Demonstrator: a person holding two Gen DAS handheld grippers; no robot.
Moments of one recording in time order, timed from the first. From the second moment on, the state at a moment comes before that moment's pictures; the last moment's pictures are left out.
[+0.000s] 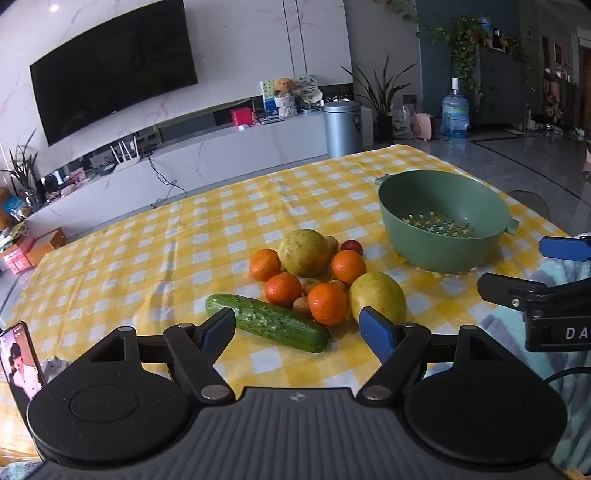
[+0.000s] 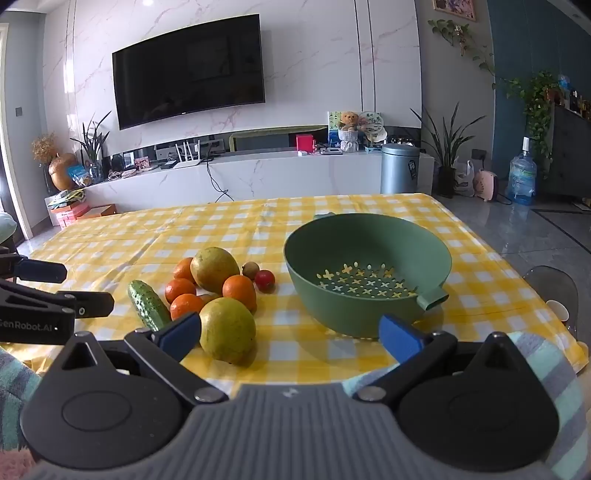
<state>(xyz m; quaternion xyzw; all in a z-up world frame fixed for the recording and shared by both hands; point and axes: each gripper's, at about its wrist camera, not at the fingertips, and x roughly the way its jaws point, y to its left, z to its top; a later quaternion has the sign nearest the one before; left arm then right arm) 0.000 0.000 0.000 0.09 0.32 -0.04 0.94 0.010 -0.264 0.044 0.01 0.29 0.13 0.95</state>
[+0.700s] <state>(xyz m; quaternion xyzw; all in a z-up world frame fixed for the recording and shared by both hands) 0.000 0.000 -0.003 0.10 0.33 -0.05 0.94 0.013 -0.266 0.043 0.03 0.30 0.12 0.95</state>
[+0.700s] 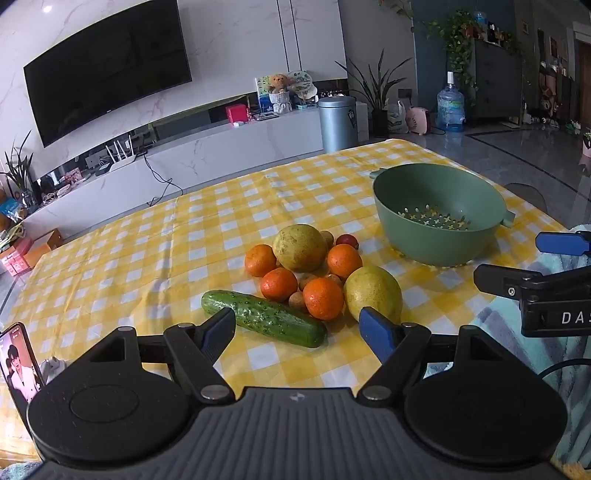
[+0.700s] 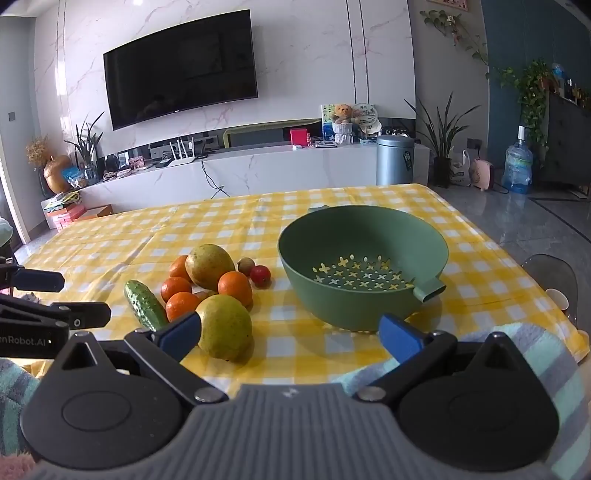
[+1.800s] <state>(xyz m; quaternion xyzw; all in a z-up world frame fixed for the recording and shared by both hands) -0.002 0.000 -0.002 0.10 0.34 -0.05 0.93 0.016 -0.269 0.040 0.03 0.31 0.12 0.94</state>
